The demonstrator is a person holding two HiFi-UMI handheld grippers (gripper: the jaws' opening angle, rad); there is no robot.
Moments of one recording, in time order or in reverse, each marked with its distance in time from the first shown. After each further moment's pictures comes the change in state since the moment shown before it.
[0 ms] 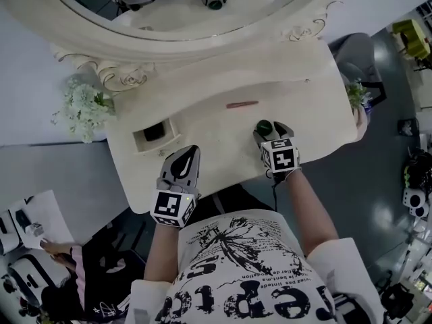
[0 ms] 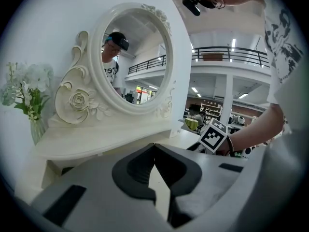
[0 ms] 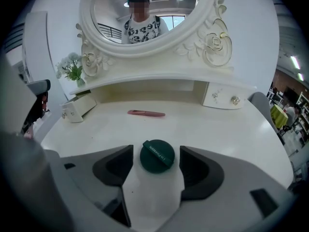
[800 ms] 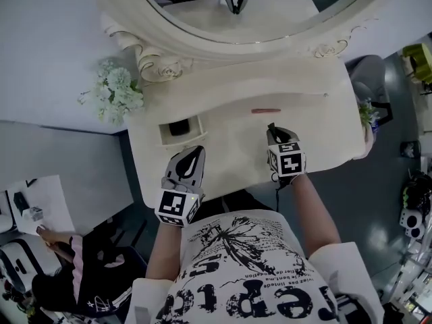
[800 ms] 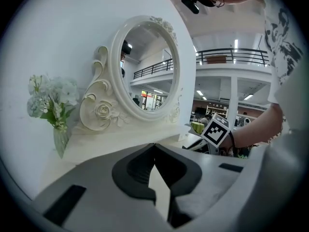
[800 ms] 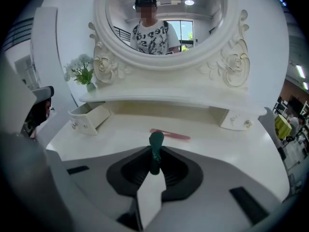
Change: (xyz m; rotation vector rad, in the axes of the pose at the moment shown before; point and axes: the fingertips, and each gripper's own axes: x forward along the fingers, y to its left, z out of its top) left arm -0.050 0.043 0.009 -0.009 -0.050 0.079; right arm -0.012 0.057 0.048 -0.081 -0.048 0.026
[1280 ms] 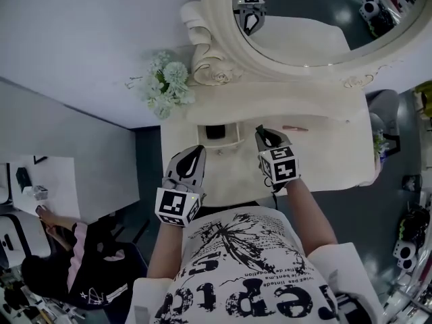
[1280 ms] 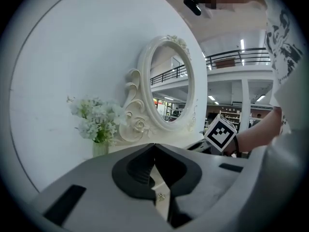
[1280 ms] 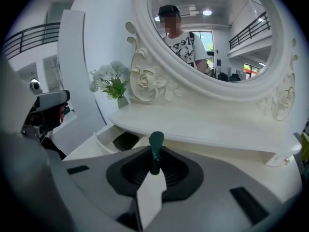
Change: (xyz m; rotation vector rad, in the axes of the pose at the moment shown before) left arm -0.072 0.085 0.026 -0.019 -0.088 0.141; right arm 0.011 0.146 0.090 -0.146 -0.134 0.191
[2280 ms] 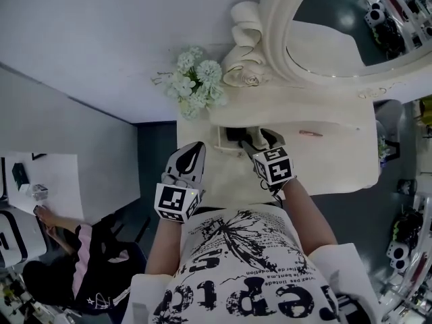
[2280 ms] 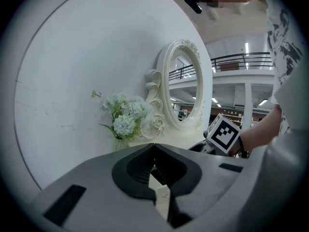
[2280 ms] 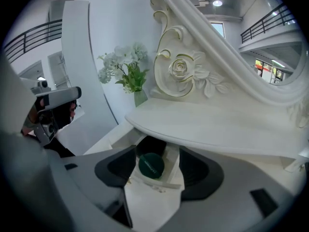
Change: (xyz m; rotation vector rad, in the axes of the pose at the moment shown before) left arm -0.021 0.084 -0.012 -0.043 -0.002 0.014; right arm 0.053 0.089 0.022 -0.049 0.080 0.091
